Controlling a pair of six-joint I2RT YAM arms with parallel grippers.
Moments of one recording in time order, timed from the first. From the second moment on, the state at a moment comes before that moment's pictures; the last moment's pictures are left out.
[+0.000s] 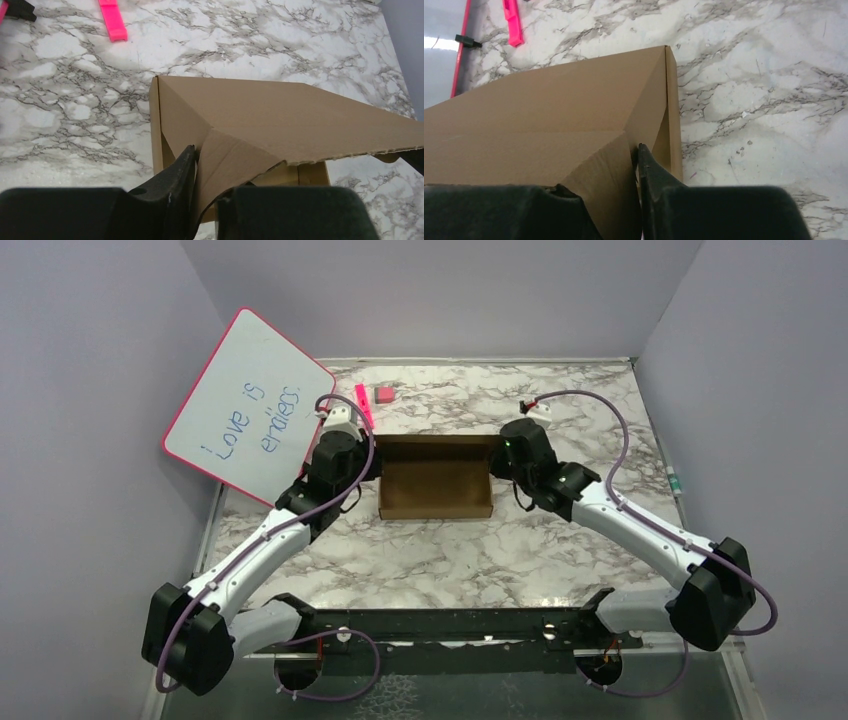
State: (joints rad) left arm -0.50 1.12 0.78 -0.05 -0.19 -0.51; right arm 0.68 1.30 1.02 -0.31 0.44 0.66
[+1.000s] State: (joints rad) left arm -0.50 0.54 0.71 -0.31 -0.14 -0.44; right arm 0.68 0.85 0.82 -0.28 0.24 0.35
